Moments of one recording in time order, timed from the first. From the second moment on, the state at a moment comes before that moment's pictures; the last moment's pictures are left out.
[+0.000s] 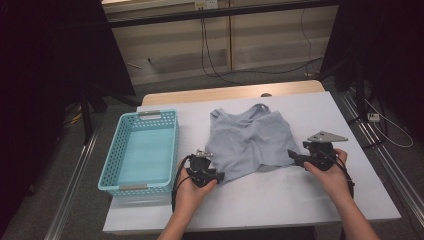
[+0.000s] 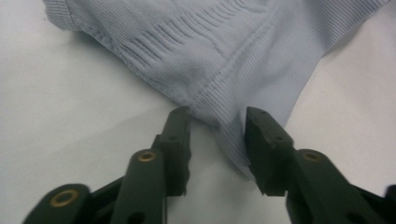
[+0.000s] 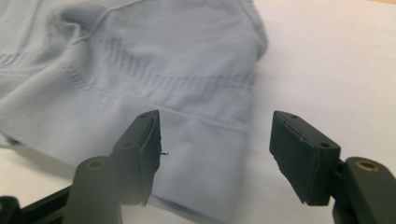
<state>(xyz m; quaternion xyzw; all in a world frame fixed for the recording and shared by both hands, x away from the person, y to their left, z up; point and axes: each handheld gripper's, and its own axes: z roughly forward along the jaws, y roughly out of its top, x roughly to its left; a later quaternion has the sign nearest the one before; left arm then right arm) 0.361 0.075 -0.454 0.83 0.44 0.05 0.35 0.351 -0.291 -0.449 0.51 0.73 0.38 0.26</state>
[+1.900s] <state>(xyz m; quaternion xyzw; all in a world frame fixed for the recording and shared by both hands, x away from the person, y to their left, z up) 0.354 0.109 -0.425 0.83 0.44 -0.04 0.34 0.281 -0.324 -0.445 0.52 0.75 0.36 0.18</state>
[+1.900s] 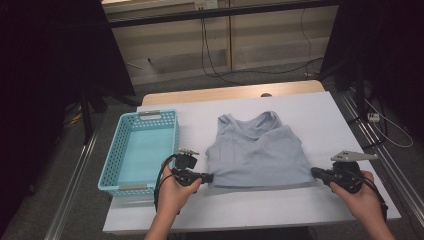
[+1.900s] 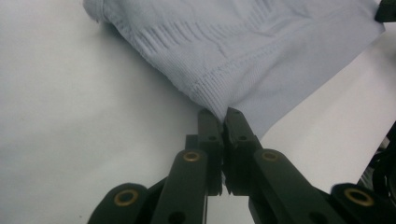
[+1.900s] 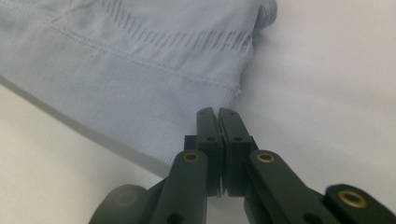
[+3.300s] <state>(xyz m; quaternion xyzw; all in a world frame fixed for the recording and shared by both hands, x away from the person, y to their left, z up) 0.349 0.107 -0.439 0.83 0.44 -0.03 0.34 0.344 -0.270 -0.447 0.46 0.79 0.34 0.22</state>
